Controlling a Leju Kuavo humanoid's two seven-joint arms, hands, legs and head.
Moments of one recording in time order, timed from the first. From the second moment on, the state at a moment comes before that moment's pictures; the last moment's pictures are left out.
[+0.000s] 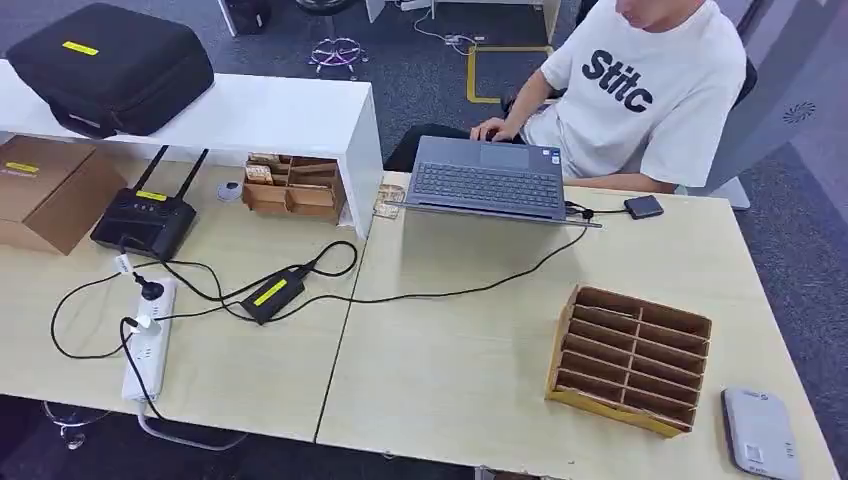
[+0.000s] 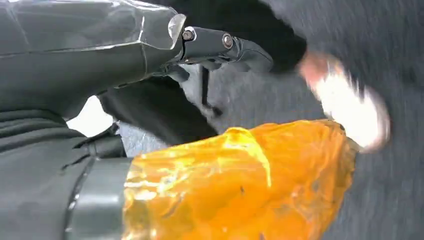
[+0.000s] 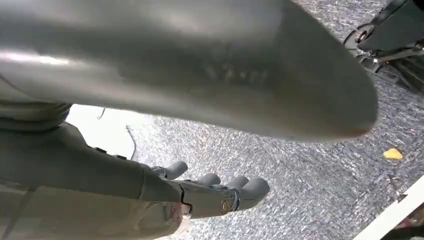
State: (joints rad) left arm -0.11 0.02 0.70 -0.21 -1.22 0.11 0.22; right arm -0.16 -0.02 -0.28 -0.24 0.79 0.11 0.25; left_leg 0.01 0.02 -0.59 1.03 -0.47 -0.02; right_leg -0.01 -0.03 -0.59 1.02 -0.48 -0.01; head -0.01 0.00
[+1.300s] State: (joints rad) left arm -0.11 0.04 0.70 -0.21 -1.25 0.03 0.23; right arm -0.18 -0.02 -0.27 -0.24 0.80 0.13 0.26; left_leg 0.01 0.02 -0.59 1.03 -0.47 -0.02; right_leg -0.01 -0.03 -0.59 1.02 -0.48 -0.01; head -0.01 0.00
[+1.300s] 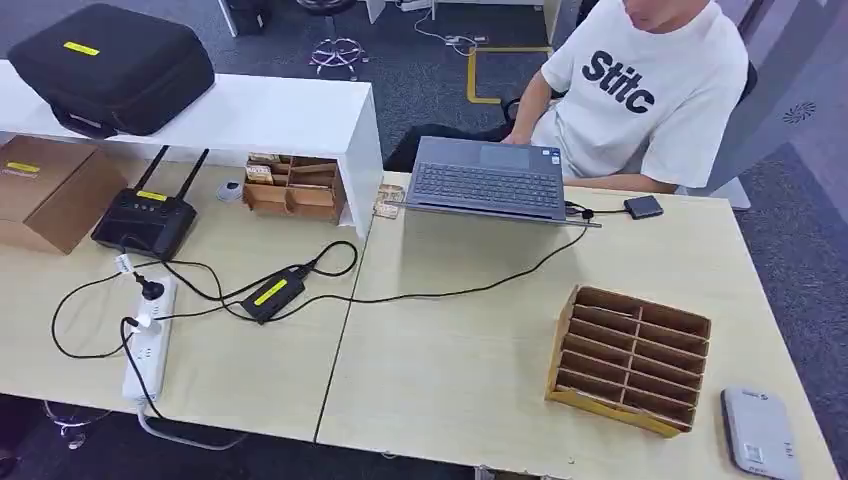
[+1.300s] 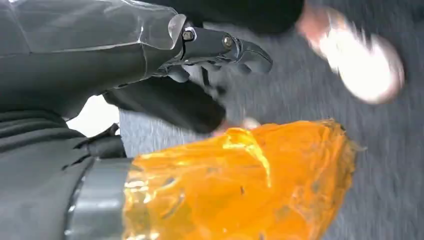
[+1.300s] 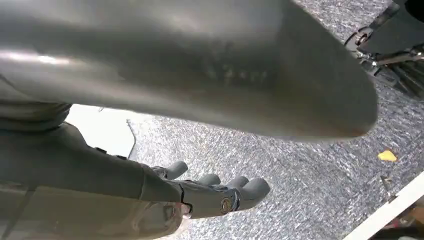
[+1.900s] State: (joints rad) left arm -0.11 0.04 0.70 -0.21 -1.24 0.08 0.25; right arm -0.17 -0.02 -0.27 -0.24 0.80 0.11 0.26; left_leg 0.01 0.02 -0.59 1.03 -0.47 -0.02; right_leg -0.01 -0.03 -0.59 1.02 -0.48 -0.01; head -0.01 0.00
